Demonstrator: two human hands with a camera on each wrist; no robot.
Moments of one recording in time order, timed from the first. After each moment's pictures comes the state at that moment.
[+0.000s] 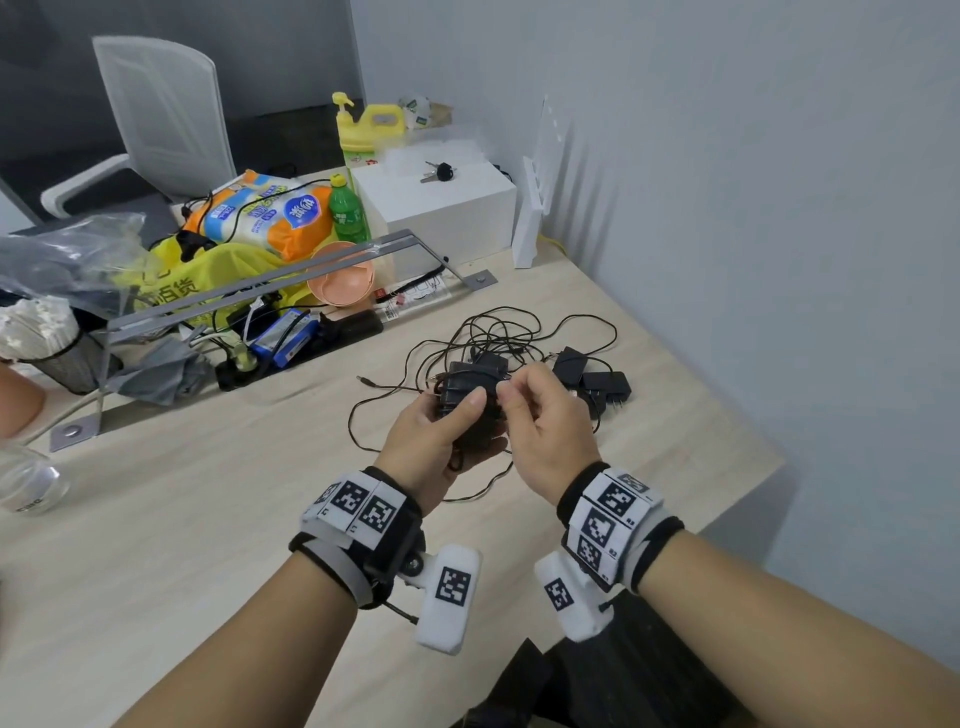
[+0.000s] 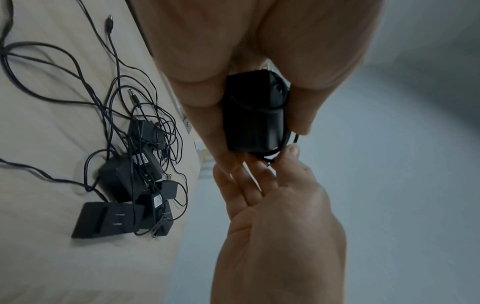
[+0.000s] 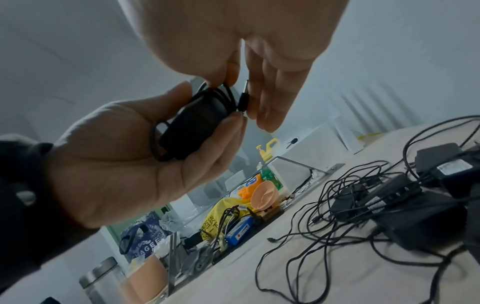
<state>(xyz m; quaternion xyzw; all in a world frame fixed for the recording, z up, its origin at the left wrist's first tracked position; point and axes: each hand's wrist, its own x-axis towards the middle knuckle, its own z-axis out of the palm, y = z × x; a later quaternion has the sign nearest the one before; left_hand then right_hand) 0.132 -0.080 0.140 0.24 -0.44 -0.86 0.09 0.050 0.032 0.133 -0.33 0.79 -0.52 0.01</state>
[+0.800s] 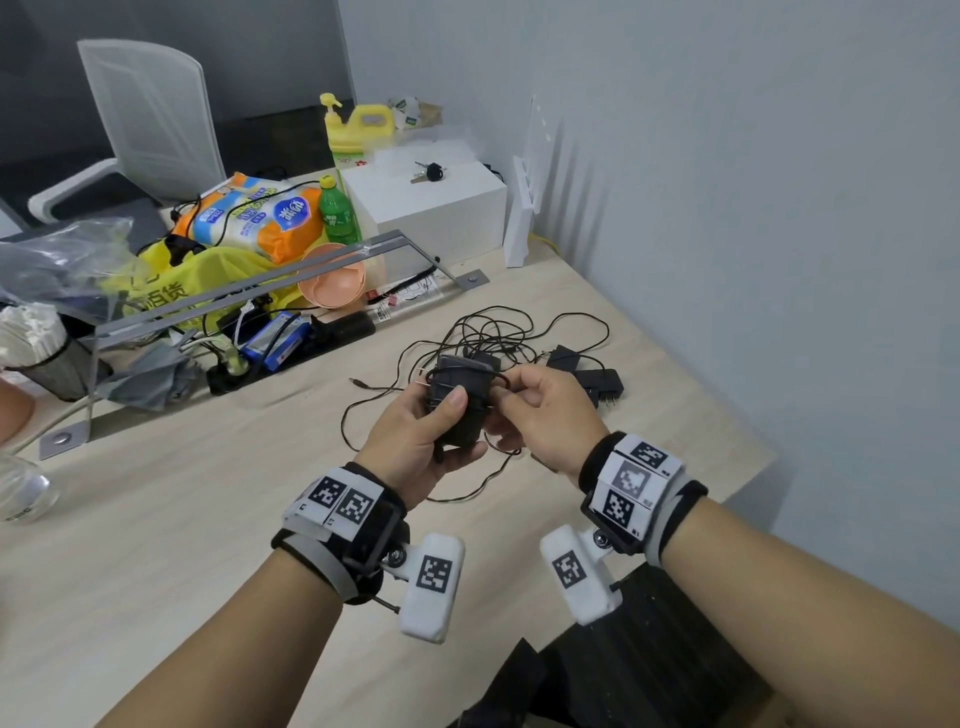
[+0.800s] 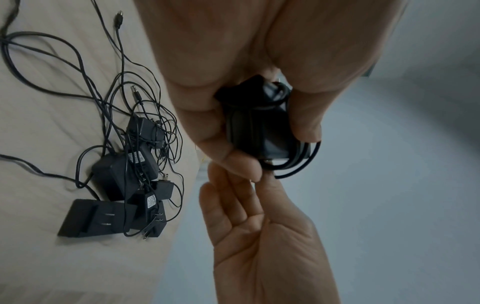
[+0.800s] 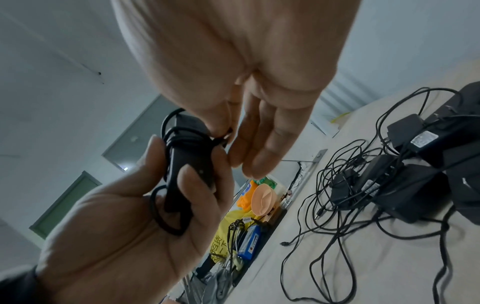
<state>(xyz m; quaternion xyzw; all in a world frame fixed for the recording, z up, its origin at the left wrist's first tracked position) 0.132 -0.086 0.141 0.22 -0.45 -0.86 0.09 0.032 0.036 0.152 -0.21 0.74 -0.58 0.29</state>
